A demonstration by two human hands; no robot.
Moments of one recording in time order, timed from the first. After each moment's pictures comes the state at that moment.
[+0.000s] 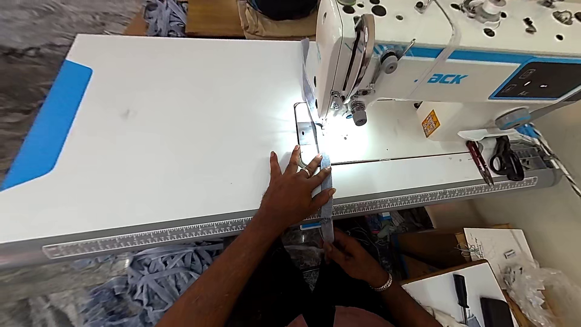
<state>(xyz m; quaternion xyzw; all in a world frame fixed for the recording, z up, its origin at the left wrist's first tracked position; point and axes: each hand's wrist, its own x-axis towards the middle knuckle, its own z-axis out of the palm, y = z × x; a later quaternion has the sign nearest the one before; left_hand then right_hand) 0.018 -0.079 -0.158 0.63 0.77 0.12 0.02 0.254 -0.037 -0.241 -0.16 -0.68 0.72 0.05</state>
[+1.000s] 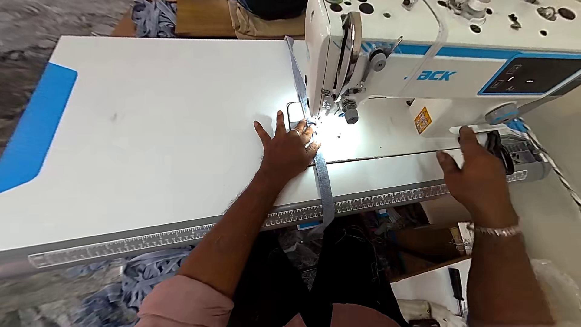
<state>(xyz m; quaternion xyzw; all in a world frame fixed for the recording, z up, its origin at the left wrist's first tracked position) -0.025 -0.005 -0.141 0.53 0.84 0.09 0.06 0.306 0.144 -0.083 -0.48 -0.87 0.08 0.10</state>
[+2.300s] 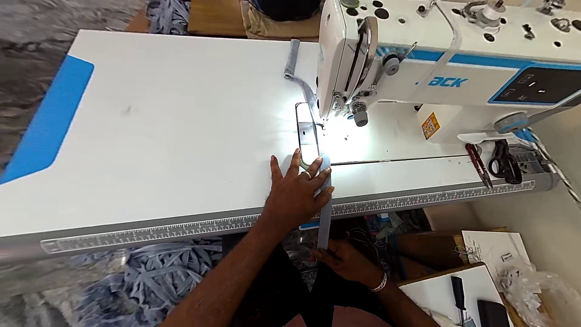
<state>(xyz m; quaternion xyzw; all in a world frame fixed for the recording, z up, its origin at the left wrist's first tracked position) 0.031 -0.082 -0.160 0.61 0.78 0.13 0.02 0.250 -0.039 -0.248 -0.14 -0.74 0.65 -0.04</state>
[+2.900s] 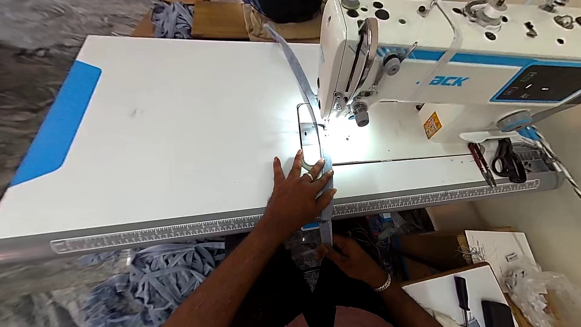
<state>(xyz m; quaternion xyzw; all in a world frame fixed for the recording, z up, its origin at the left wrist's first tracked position) 0.031 -0.085 -0.158 0.61 0.78 0.13 0.03 0.252 -0.038 -0.244 -0.16 -0.73 0.67 0.02</state>
